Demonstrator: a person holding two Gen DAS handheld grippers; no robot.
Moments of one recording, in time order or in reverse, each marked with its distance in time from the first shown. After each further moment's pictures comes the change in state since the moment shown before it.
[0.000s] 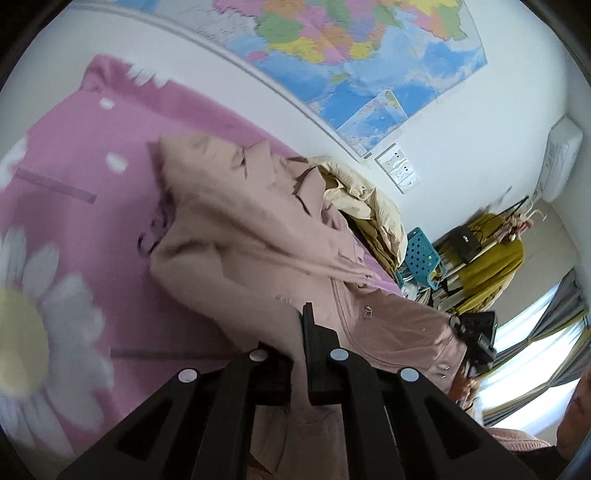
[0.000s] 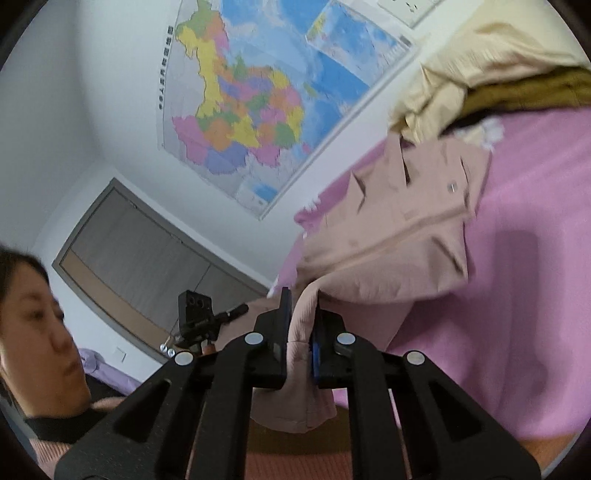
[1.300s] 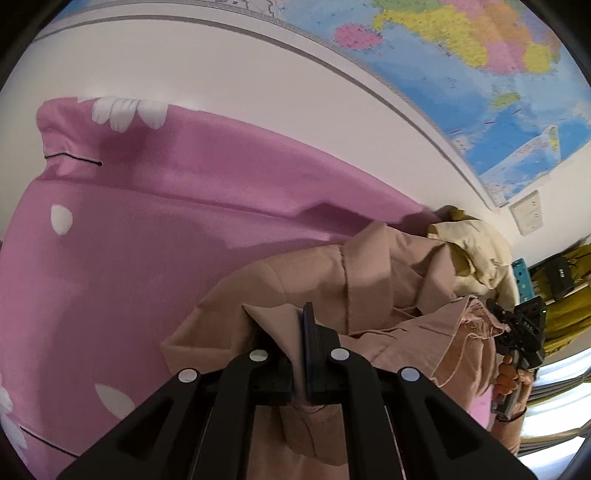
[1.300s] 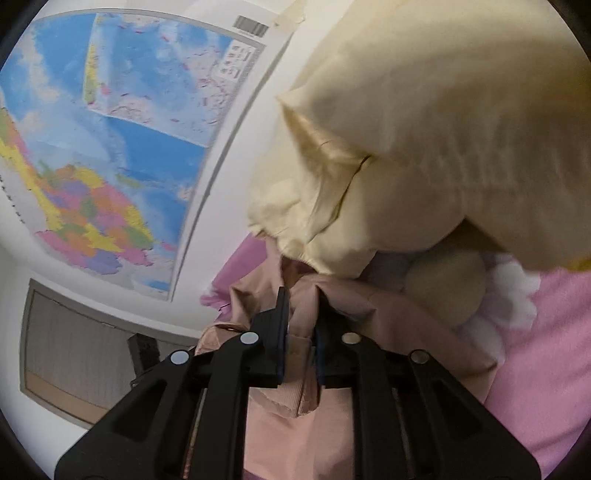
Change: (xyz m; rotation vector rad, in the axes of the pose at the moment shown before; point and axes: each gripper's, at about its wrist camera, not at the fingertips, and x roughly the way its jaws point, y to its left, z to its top) left arm 0.156 0.082 0.240 -0.063 0.184 0.353; right arm 0.165 -0.173 0.213 0.309 0.019 -0.288
